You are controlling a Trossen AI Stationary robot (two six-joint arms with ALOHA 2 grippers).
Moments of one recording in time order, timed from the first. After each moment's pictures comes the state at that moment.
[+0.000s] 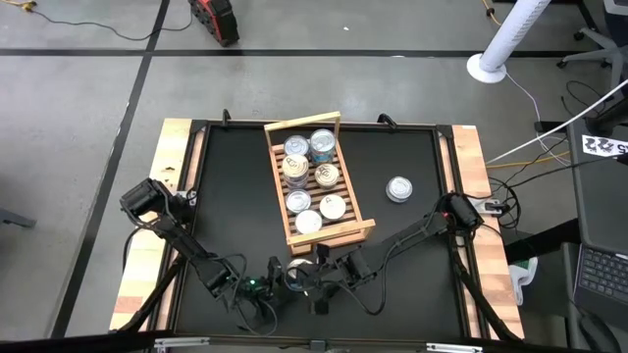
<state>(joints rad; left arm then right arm) -0.78 1.83 0.92 0.24 -0.78 0.21 0.47 2.12 1.72 -0.51 0.23 0.43</state>
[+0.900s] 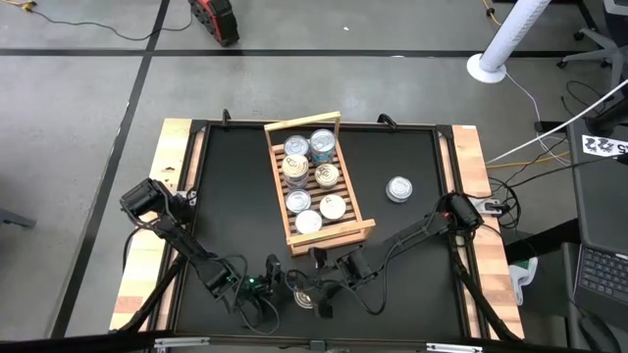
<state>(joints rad) -0.78 1.83 0.91 0.17 -0.79 0.11 0.48 2.11 1.72 -0.50 0.11 0.35</state>
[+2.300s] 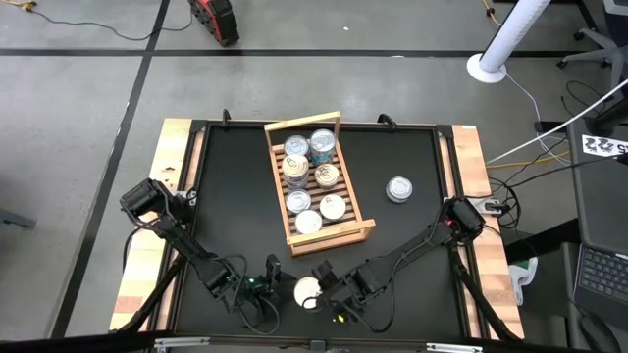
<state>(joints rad) -0.78 1.83 0.91 0.17 -0.79 0.10 0.56 2.12 1.63 -0.63 0.13 -0.19</state>
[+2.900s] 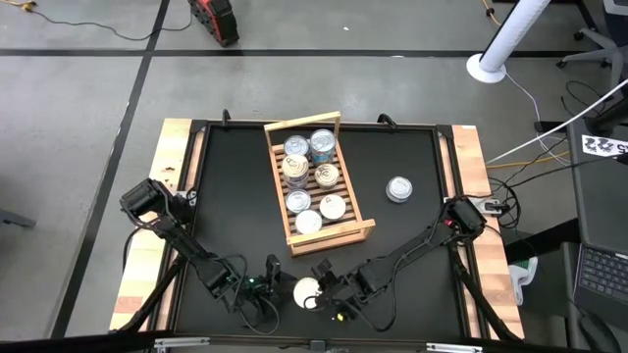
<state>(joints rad) -0.78 1.83 0.91 0.17 -0.79 0.10 0.56 2.12 1.57 -0.52 0.19 -0.19</state>
